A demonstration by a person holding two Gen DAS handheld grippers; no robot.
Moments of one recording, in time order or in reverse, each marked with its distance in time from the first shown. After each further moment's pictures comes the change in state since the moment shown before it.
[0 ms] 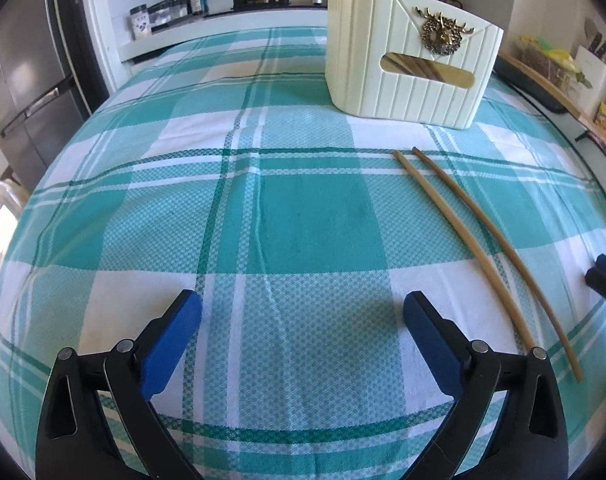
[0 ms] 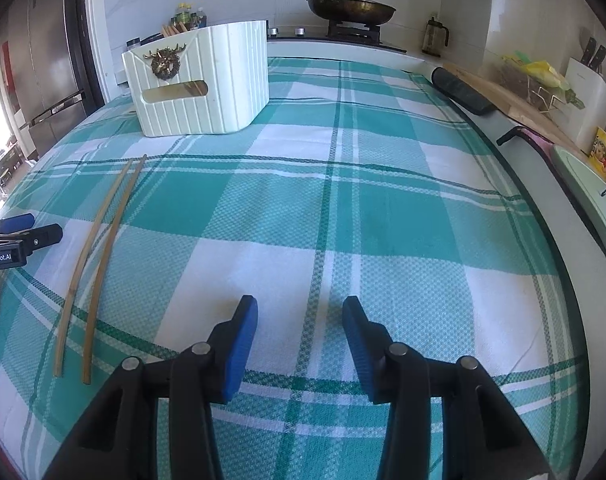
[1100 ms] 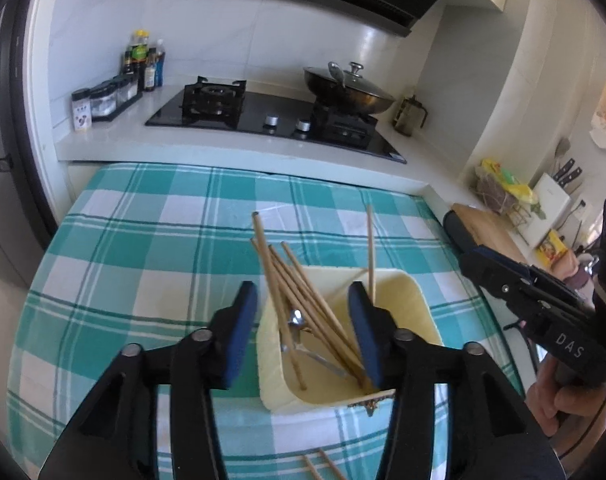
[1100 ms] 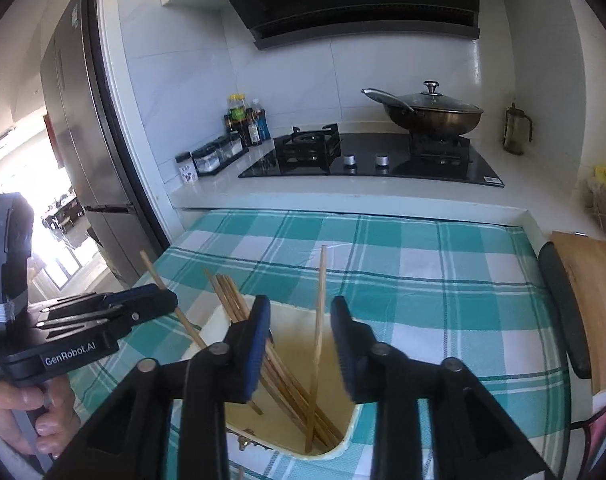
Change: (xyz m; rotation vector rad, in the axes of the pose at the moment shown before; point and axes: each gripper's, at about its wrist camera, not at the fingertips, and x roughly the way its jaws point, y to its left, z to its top) left arm -0.046 0.008 0.254 -0.075 -0.210 -0.264; right arm 0.001 0.053 0.305 0.008 -0.258 0.288
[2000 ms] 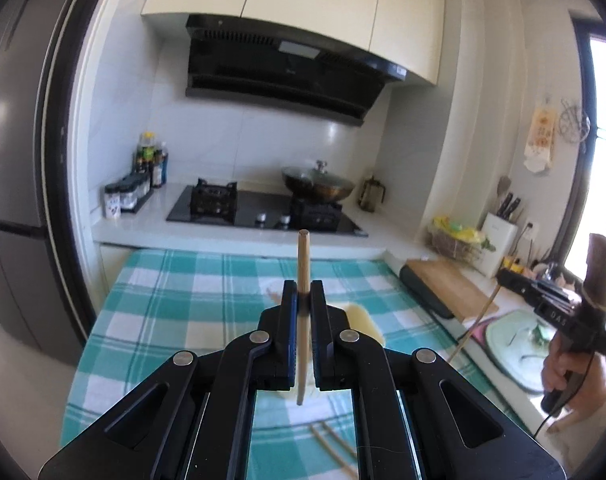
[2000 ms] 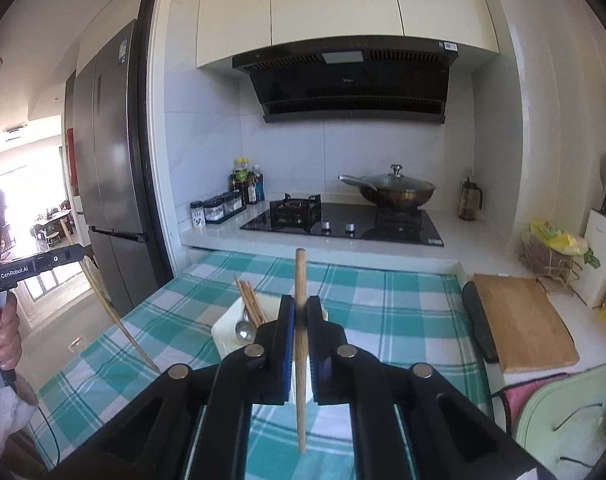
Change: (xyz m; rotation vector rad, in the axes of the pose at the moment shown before) left arm -0.196 0.004 -0.028 0.084 -0.356 -0.083; right arm -0.197 0.028 -0.049 -0.113 -0.252 -0.100
